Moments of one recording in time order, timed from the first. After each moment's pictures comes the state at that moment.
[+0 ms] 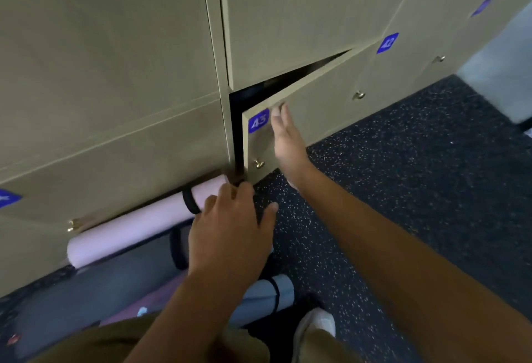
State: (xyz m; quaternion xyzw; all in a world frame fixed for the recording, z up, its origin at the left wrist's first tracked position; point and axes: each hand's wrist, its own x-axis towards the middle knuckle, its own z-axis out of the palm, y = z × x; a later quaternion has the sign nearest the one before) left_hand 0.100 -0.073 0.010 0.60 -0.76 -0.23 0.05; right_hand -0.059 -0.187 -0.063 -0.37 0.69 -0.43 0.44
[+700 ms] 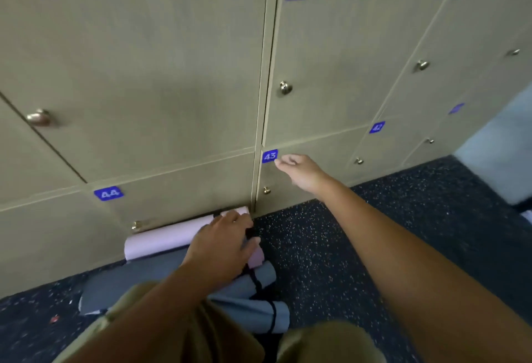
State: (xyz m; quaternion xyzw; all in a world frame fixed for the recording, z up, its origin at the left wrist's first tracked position) left_hand 0.163 -0.029 0.069 0.56 -0.81 -0.19 0.05; right_hand -0.058 -0.136 0.086 -0.55 0.68 -0.22 0.43
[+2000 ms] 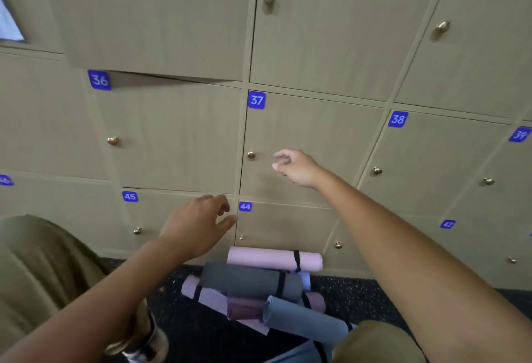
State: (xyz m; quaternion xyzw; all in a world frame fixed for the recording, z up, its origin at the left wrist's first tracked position) left_hand 0.417 0.158 0.237 0.70 -0.68 -0.08 0.20; right_hand 0.211 -0.036 0.274 -0.77 0.51 -0.21 0.32
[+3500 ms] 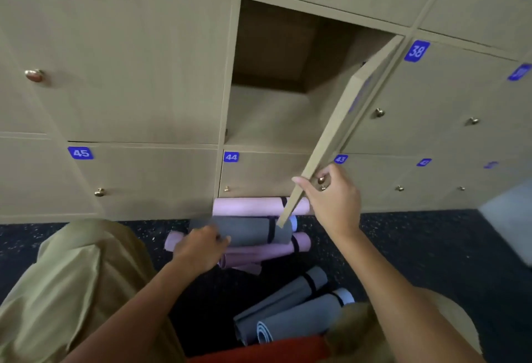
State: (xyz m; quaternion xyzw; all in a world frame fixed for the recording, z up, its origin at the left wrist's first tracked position) left_hand 0.442 0.116 0.036 0.72 -0.62 -0.30 0.05; right_hand 0.190 0.067 0.144 -0.66 0.65 -0.38 -0.01
